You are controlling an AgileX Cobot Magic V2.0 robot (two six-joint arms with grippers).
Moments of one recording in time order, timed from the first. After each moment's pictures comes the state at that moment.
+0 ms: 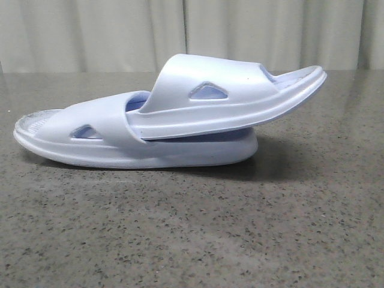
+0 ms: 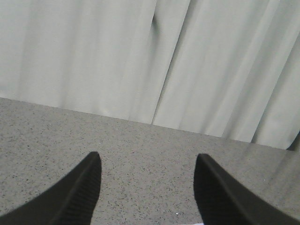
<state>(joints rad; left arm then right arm) -0.13 0.47 -0.41 -1.68 0.24 1.34 0.26 0.48 -0.50 -0.38 0.08 0.47</state>
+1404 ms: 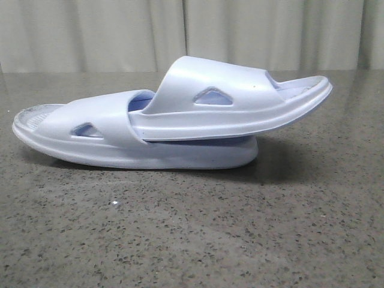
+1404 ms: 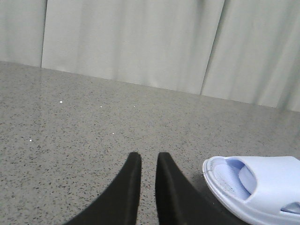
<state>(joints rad) -0.13 0.14 -0.08 -1.56 0.11 1.34 0.26 0.01 -0.31 -0.48 0.33 0.47</state>
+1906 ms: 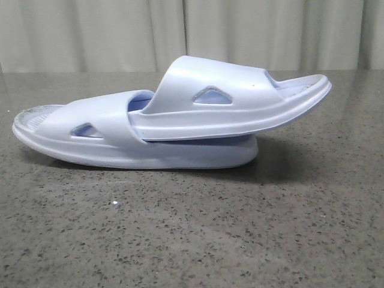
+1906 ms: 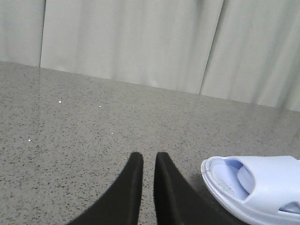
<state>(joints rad) -0.13 0.14 -0.08 -1.56 0.11 1.34 0.26 0.01 -0.31 -0.48 0.33 0.47</state>
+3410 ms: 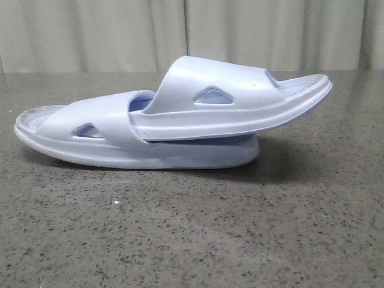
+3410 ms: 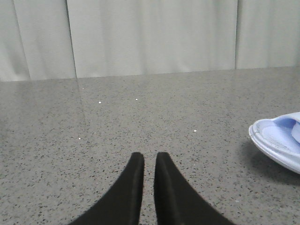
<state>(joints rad) -0.13 0.00 0.00 -0.02 0.10 0.07 0.26 0.01 -0.31 -0.48 0.32 0.47</state>
